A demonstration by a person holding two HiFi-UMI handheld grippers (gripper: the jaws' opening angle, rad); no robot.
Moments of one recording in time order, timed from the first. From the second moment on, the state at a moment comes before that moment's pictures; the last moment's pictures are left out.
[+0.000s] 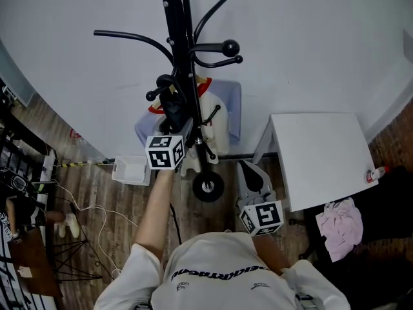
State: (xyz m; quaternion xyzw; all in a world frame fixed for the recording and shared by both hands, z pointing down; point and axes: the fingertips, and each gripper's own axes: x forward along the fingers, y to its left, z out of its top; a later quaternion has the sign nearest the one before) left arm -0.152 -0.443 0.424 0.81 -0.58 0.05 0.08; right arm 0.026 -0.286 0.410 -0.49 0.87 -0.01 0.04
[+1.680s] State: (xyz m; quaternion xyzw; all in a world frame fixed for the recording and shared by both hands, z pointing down) left arm -0.150 -0.388 0.392 0.81 -0.58 -0.02 0.05; right arm 0.009 -0.256 0.420 -0.46 0.89 -0.01 0.02
